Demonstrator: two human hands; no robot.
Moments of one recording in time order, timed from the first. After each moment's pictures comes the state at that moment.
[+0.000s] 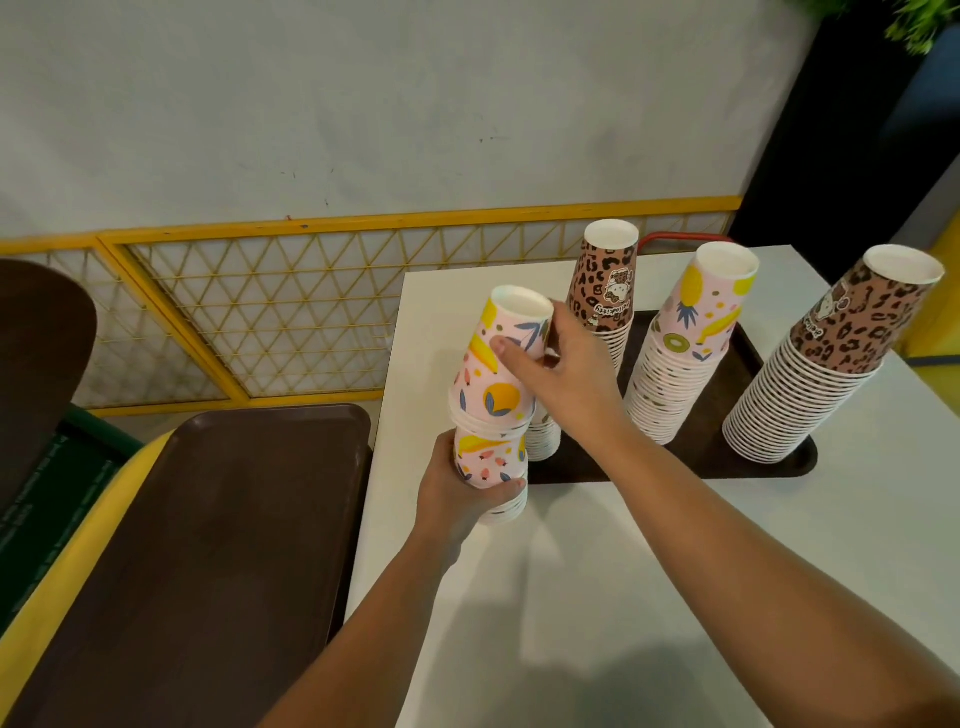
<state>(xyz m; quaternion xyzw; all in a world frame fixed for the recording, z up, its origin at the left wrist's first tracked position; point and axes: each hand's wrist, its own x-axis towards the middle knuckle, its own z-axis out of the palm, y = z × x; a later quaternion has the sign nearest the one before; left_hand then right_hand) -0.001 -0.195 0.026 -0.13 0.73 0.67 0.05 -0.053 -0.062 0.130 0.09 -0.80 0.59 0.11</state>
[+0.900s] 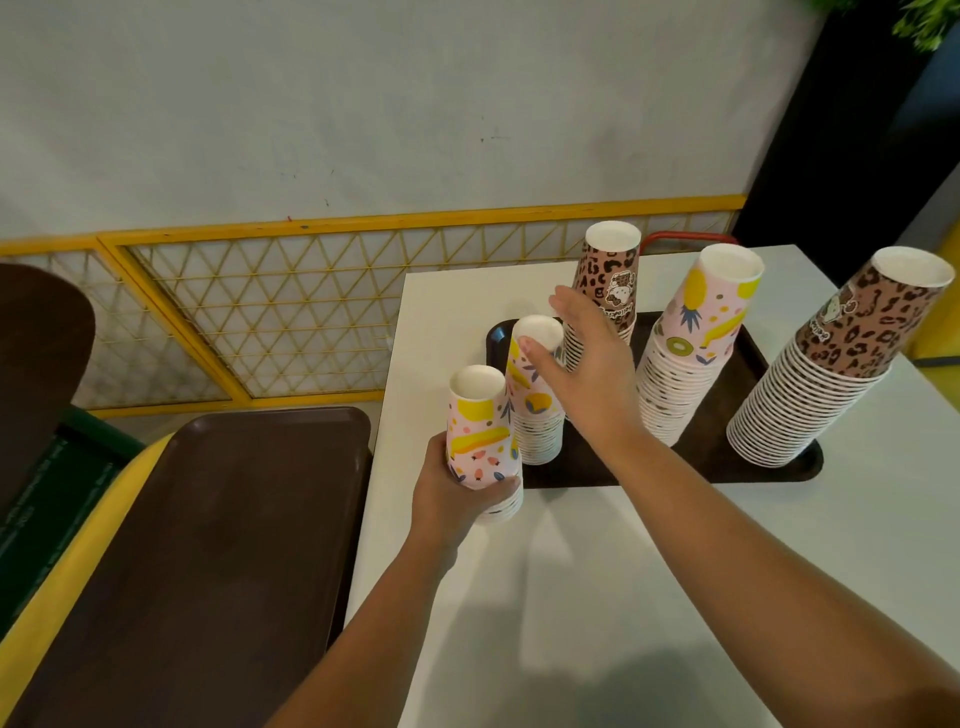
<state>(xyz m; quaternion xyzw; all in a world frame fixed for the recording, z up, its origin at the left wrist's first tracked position) -0.006 -0.198 0.024 -0.14 0.75 0.65 0.03 -0.071 -0.045 0.106 0.09 -0.83 0.50 0.20</state>
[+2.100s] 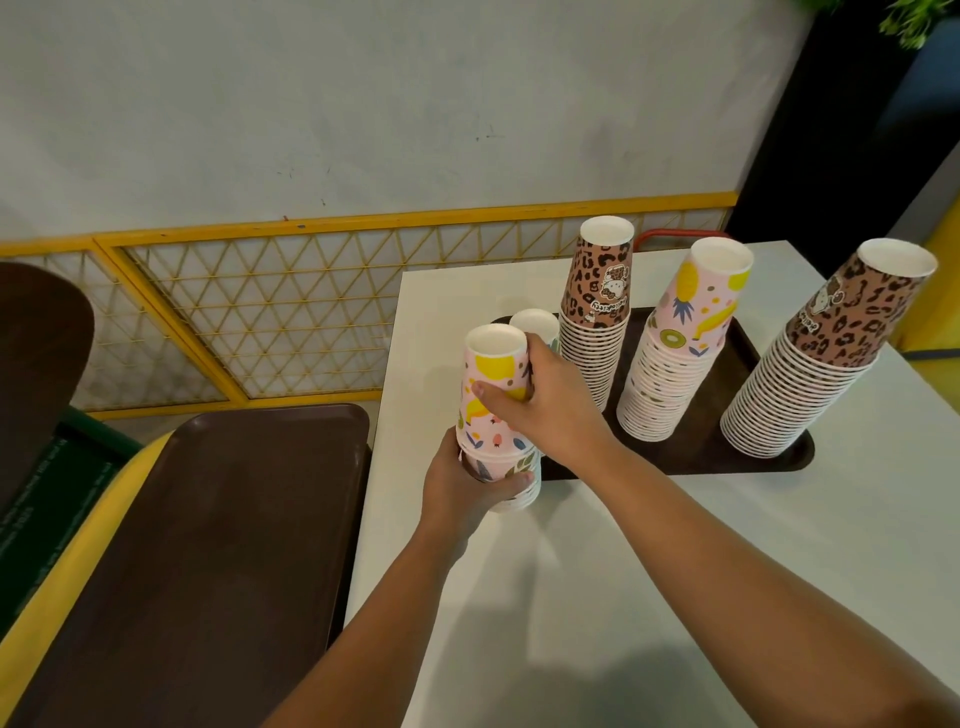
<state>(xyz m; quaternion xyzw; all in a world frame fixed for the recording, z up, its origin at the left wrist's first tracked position) 0.002 -0.188 0.038 -0.11 0.74 0.66 0.04 -0.047 -0.067 0.106 0.14 -0.86 0.49 0.08</state>
